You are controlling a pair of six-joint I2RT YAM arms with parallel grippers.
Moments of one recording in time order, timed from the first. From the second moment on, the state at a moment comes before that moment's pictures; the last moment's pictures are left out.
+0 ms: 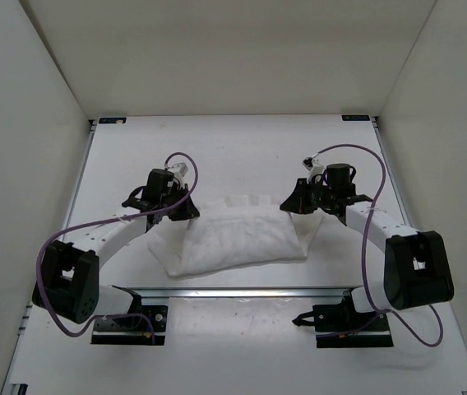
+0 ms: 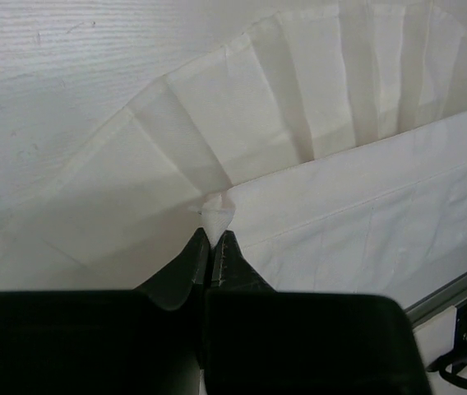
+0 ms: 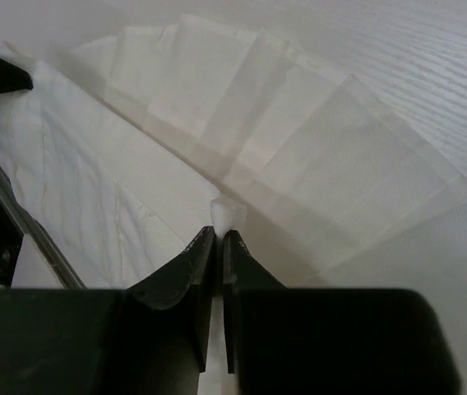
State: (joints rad) left arm -0.36 1.34 0.76 -0.23 0.23 -0.43; right arm 0.16 1.38 0.73 -0.07 -0.67 0.21
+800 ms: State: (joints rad) left arm -0.35 1.22 0.82 -0.33 0.01 -0.39; right arm 0.14 1.25 0.73 -0.23 -0.47 0.11
